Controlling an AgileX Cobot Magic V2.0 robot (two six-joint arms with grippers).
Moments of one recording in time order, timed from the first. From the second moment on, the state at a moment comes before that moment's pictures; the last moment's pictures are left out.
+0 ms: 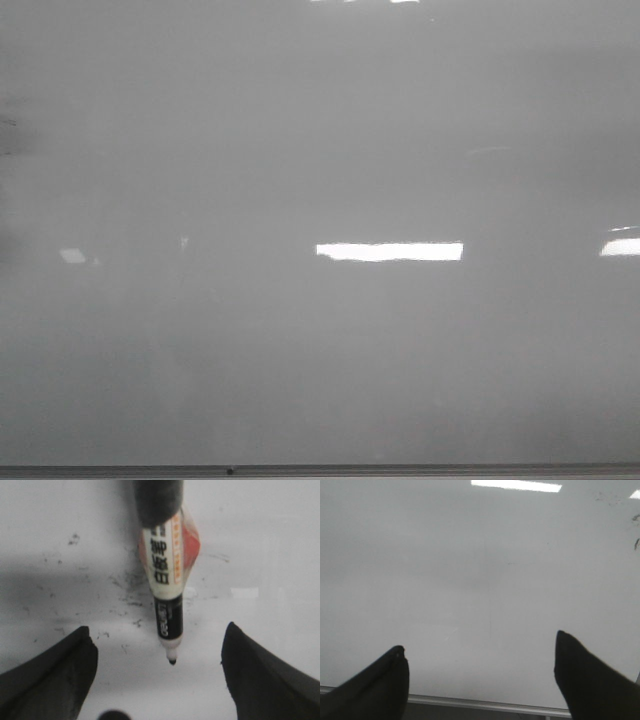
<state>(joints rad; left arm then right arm) -0.04 1.41 -0.91 -0.01 0.39 -0.02 0.01 0.57 -0.71 0.02 0.72 -0.03</state>
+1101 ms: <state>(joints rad) -0.05 1.38 -0.93 -0.01 0.44 0.07 0.01 0.57 -0.72 0.02 0.74 -0.03</state>
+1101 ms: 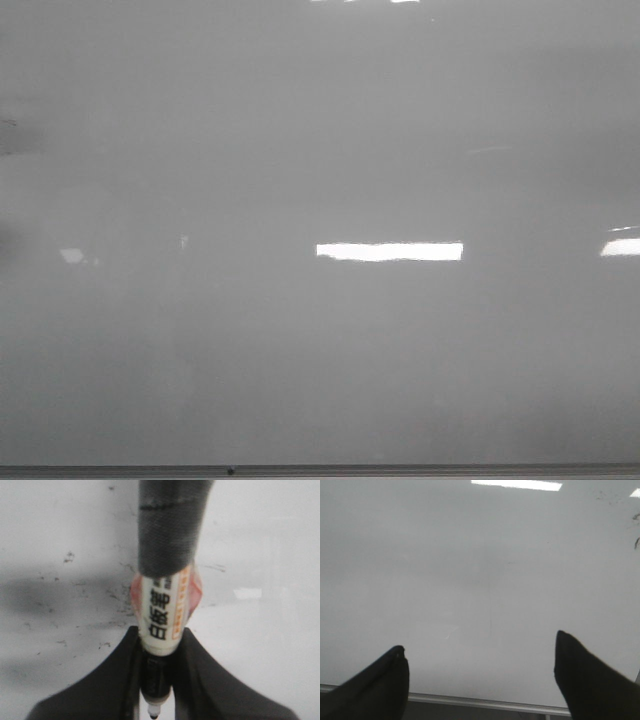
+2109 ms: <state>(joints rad) -0.78 1.35 -1.14 -0.23 1.06 0.75 0.25 0.92 -0.93 0.40 1.05 -0.68</state>
